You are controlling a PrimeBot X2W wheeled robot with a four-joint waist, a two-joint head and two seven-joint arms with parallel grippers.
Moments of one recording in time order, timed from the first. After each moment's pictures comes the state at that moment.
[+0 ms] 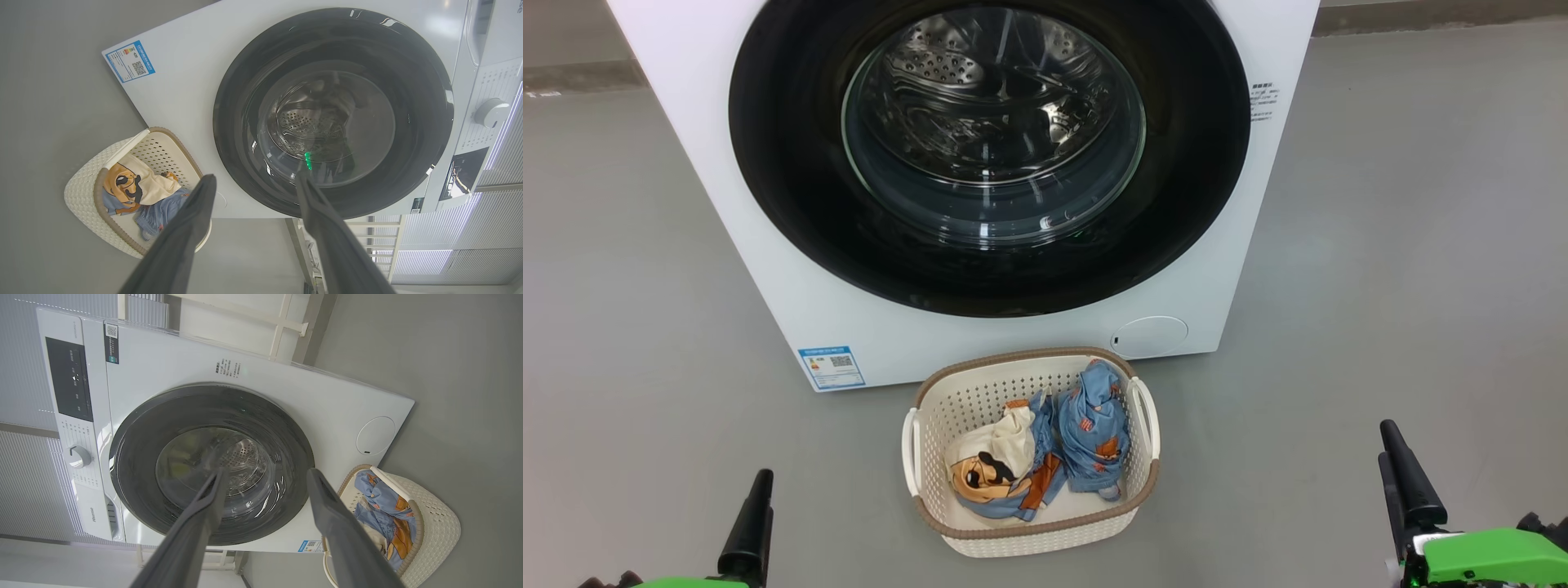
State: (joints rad) left arm -0.02 0.09 -0.02 0.26 -1.49 -0.12 -0.01; right arm -0.04 -0.06 -0.06 0.32 1.43 0.13 0.01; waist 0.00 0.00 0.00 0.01
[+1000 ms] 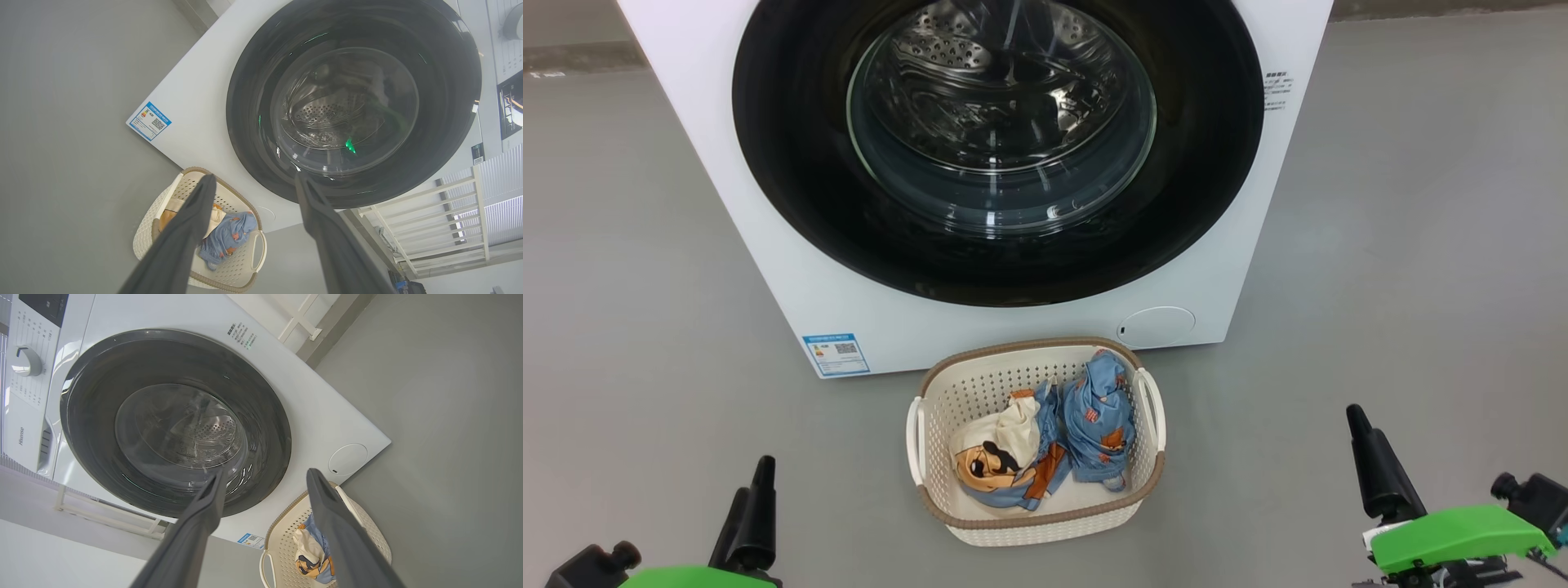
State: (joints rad) left arm -0.02 0.11 -0.05 0.22 -1.13 -0.12 -0.08; right arm -0.07 -0.07 -0.01 0.32 1.04 0.13 -0.06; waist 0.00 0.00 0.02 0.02
